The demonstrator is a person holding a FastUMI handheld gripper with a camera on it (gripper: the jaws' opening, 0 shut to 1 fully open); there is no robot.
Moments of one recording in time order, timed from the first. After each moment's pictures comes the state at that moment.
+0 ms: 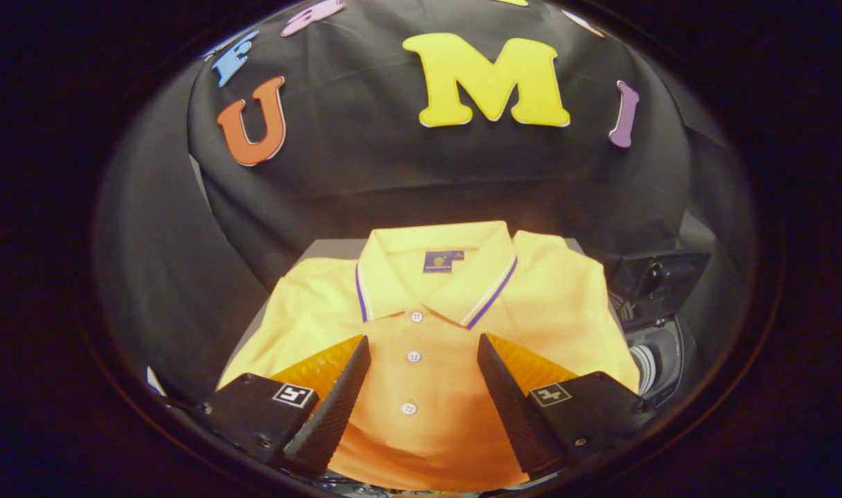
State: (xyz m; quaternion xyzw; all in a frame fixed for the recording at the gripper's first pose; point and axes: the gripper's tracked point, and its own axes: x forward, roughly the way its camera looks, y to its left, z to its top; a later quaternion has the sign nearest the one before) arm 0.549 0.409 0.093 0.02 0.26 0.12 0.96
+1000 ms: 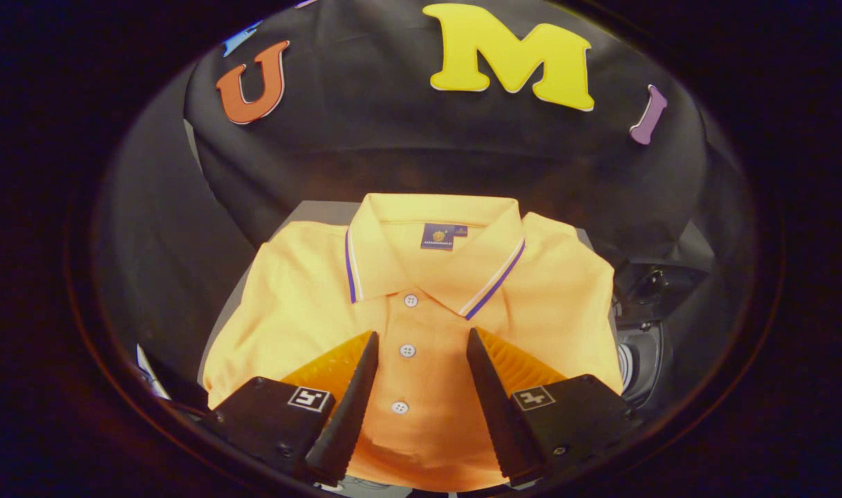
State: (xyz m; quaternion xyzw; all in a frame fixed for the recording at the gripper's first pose) arm 0.549 0.404 0.085 -0.05 0.34 0.12 0.93
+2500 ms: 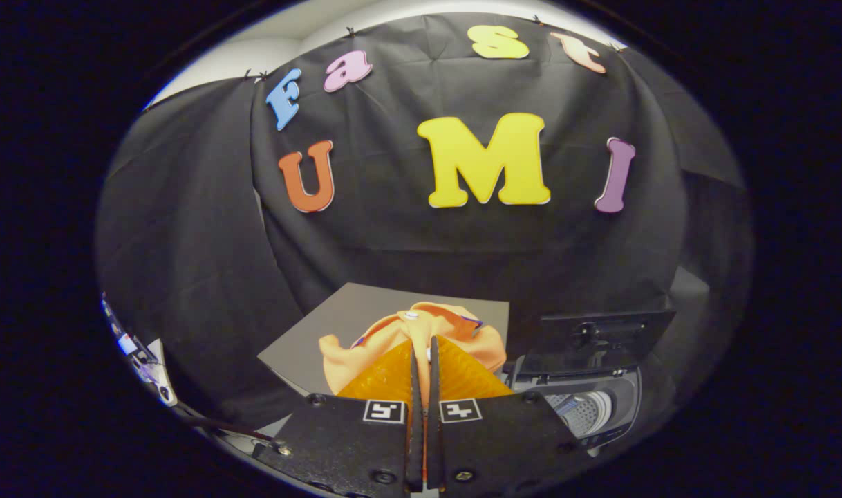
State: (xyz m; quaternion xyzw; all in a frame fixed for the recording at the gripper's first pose) arm 0.422 0.258 0.226 -0.01 0.10 0.20 0.97
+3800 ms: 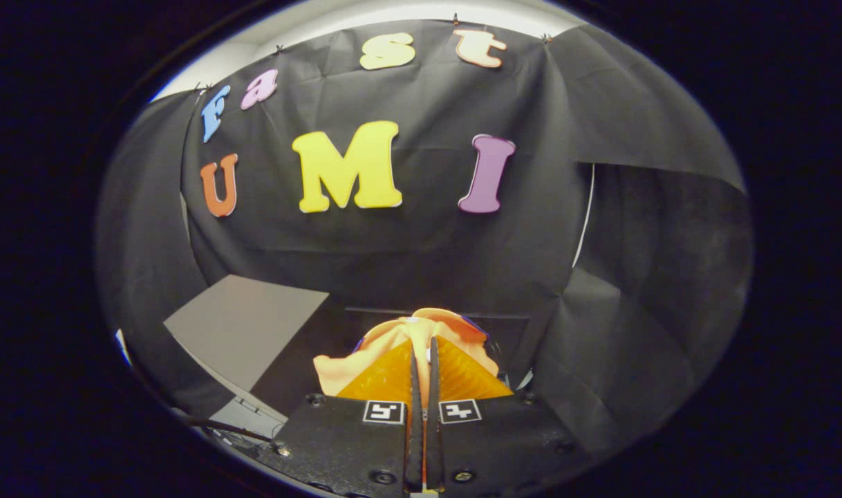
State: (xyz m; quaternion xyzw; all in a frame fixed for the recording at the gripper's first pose) arm 0.489 -0.039 0.196 -0.03 0.12 0.09 0.99
